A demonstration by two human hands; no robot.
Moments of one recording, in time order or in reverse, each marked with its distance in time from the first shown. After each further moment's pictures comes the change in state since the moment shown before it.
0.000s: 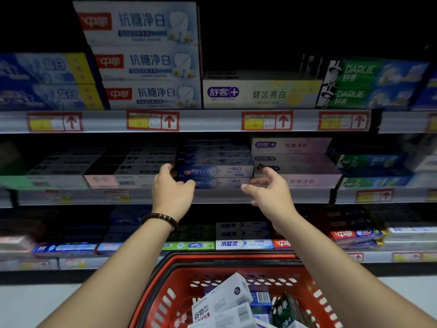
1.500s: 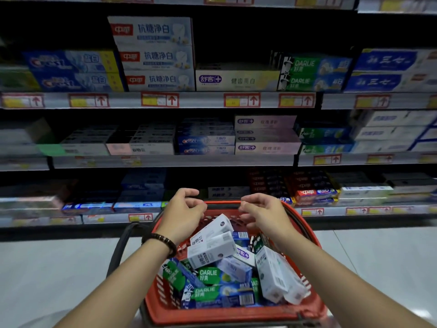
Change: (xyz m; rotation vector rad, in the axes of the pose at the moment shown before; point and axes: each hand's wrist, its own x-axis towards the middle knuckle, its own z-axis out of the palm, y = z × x) left_hand -0.195 -0.015 -0.049 -0.057 -0.324 -0.077; right_hand -0.195 0.018 -0.064 0.073 -0.156 0.168
